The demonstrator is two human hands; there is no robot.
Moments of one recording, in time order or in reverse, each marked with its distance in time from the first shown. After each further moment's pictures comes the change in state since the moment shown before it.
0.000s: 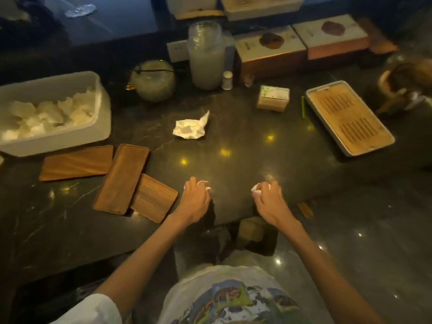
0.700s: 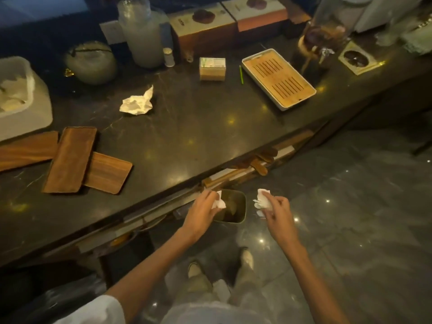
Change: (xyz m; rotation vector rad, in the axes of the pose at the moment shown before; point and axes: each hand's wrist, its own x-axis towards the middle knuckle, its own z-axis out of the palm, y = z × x) left_hand -0.131 0.115 0.119 -0.193 -0.119 0.265; right_hand -0.234 0.104 -0.002 0.281 0.223 0.332
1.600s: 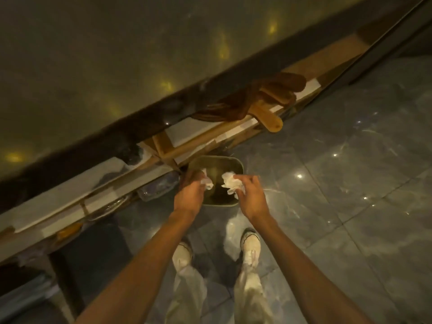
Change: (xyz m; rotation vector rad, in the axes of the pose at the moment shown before) left_hand 0.166 -0.194 0.303 0.080 -0.115 -0.448; right_hand 0.180 0.250 0.246 0.050 -0.187 0.164
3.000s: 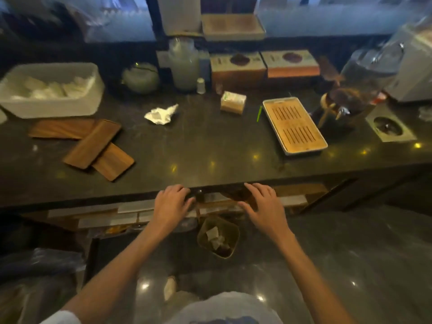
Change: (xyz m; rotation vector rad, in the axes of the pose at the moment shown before) left_hand -0.271 0.153 -0.324 0.257 0.566 0.042; right_hand -0.159 -0.271 -0.318 -0.477 0.098 -0.780
